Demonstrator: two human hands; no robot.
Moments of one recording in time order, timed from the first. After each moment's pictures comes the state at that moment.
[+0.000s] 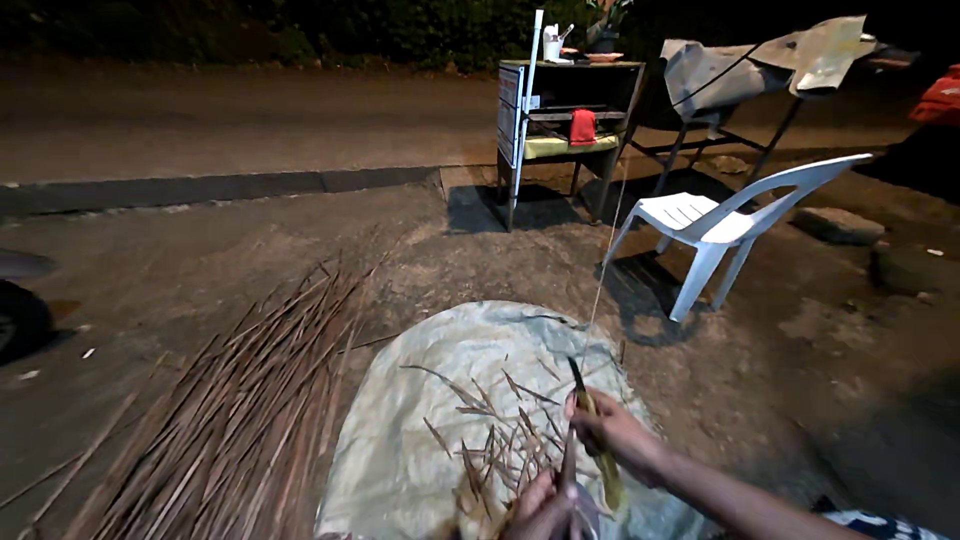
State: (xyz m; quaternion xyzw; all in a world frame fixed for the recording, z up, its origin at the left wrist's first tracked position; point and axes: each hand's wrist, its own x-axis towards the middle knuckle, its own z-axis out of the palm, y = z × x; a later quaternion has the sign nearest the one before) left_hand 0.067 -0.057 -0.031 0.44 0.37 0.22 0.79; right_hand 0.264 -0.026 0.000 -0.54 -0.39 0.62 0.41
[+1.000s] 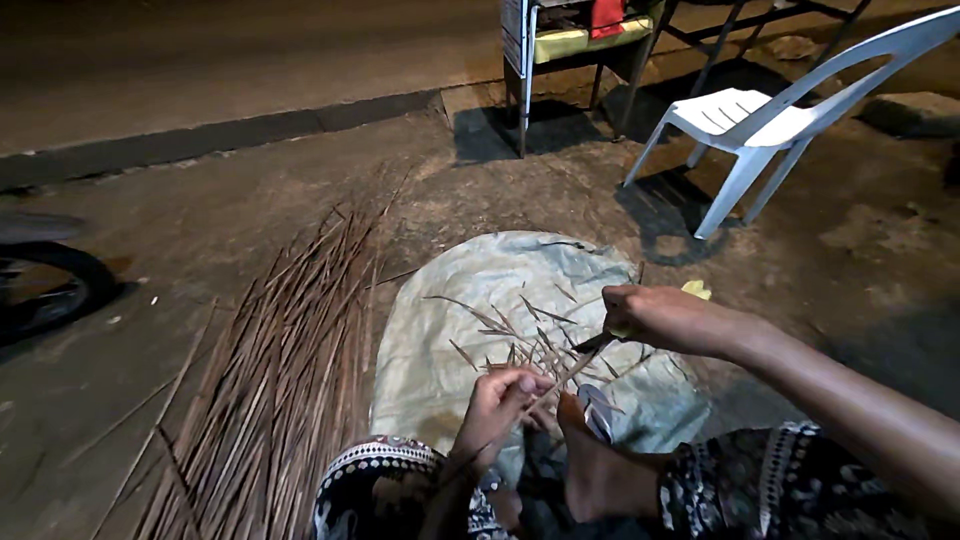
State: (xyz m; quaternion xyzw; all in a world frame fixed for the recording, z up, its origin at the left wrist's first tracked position) left_hand 0.019 -0.019 0.001 0.61 0.33 0.32 0.65; right_hand 0.308 0.002 0.073 -0.52 -0.81 0.28 -0.04
